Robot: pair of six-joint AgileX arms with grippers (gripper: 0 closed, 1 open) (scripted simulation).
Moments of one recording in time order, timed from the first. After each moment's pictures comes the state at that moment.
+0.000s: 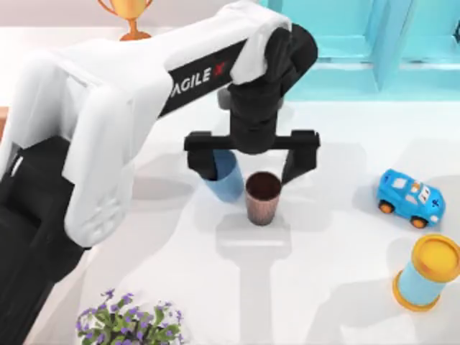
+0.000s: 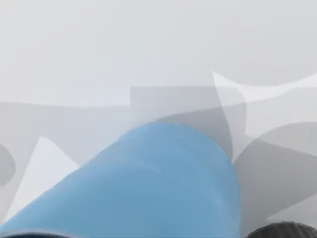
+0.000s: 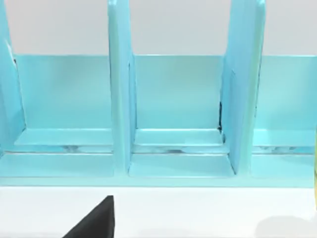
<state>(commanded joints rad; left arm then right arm) -0.67 2.51 2.19 -1.25 0.01 -0.64 0.00 0.00 0.00 0.00 0.00 0.00</state>
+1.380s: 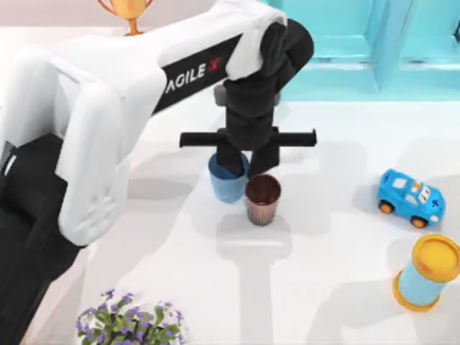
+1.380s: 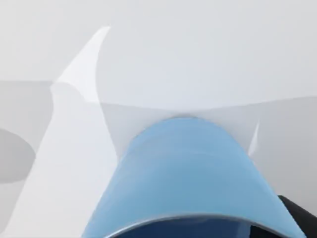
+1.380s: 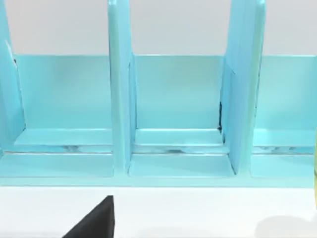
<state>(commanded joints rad) -0.66 2.50 2.18 -1.26 0.01 -0.63 0.00 0.00 0.00 0.00 0.00 0.00</state>
